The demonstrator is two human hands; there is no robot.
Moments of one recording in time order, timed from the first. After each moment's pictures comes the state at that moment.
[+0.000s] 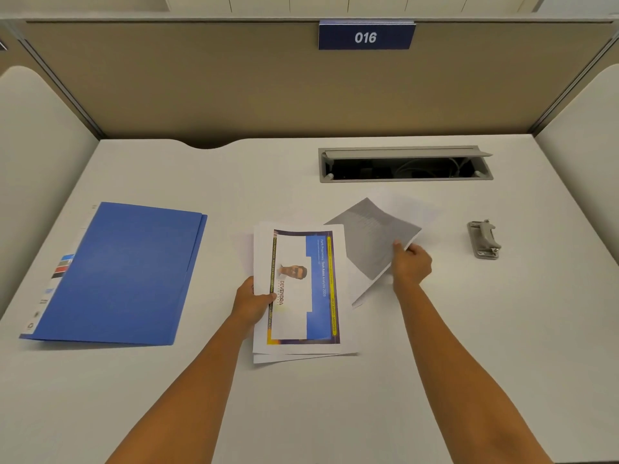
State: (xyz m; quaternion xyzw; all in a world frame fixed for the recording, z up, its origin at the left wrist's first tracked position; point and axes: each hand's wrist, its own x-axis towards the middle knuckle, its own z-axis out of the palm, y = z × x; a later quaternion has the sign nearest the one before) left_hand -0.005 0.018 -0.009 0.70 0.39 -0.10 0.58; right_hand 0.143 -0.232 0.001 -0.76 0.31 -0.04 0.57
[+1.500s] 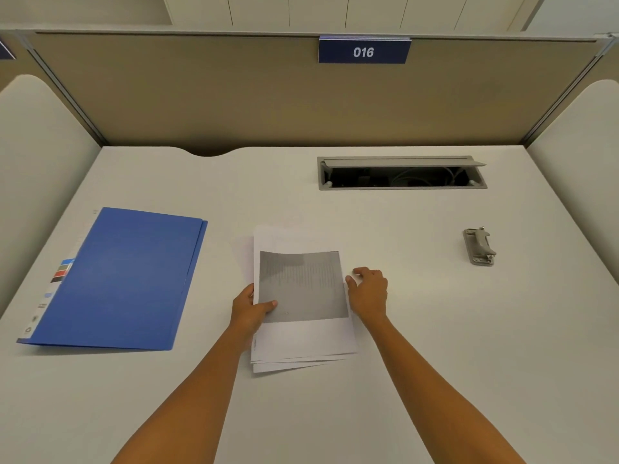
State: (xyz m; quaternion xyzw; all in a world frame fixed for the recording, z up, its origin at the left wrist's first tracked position) left_hand -0.019 0.021 -0.017 0.63 0.38 -0.04 0.67; right_hand 0.086 -0.191 -0.024 -0.93 0.05 0.09 0.36
